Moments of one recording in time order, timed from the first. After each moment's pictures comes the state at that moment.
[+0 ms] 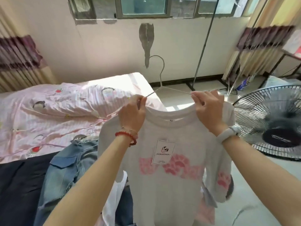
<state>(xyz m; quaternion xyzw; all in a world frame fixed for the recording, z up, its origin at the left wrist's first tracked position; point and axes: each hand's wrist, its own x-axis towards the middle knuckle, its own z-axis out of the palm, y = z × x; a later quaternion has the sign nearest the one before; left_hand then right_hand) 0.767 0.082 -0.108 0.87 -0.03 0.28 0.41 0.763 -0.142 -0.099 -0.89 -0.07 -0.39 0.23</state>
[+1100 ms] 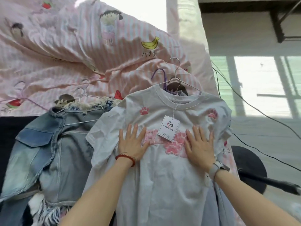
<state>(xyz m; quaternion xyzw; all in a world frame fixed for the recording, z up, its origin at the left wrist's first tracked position) 0.934 0.094 -0.475 0.96 0.09 -0.27 0.01 0.981 -0.152 -0.490 -0.97 -0.13 0.22 0.04</state>
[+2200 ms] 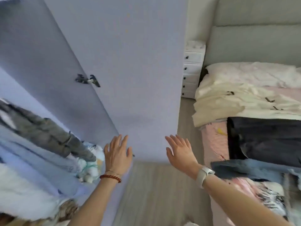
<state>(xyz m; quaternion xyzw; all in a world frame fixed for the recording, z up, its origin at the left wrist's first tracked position) 0.085 0.094 -0.233 0.49 0.87 0.10 0.00 0.283 0.201 -0.237 -0.42 -0.88 0.18 0.07</state>
